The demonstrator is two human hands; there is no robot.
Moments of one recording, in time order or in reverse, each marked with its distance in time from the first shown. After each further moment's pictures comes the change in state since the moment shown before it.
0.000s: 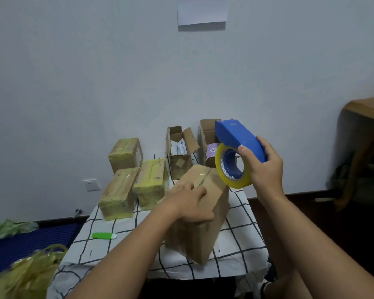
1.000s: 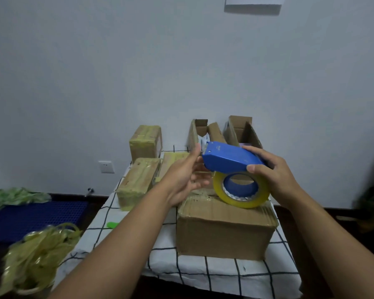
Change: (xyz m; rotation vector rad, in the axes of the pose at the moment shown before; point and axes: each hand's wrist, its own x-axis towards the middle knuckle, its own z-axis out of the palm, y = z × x) left_hand 0.008 -0.074 -0.036 -1.781 0.278 -0.107; right_hand 0.023 0.024 0.055 -0.114 -0.696 0.019
